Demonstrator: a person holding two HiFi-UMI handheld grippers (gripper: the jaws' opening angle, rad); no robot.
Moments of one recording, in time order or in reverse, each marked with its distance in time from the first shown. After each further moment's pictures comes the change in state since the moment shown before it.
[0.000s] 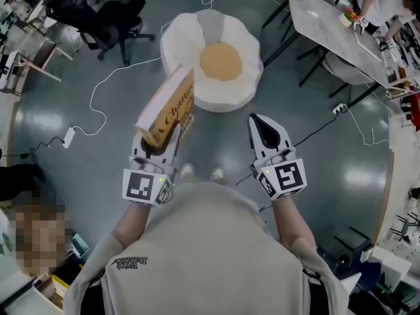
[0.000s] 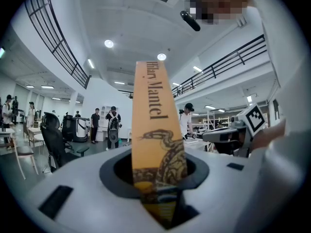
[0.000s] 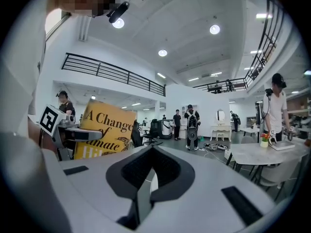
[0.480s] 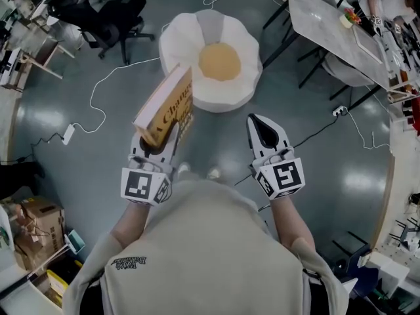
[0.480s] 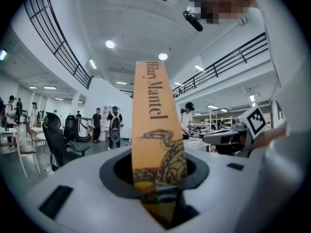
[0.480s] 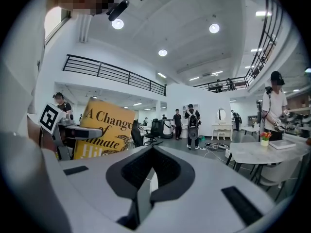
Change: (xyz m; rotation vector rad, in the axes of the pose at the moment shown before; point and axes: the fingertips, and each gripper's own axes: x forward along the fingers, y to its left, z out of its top) left arm 0.009 -0.035 -0.001 -0.004 0.003 0.027; right arm -0.025 -0.027 -0.013 0.007 0.004 0.017
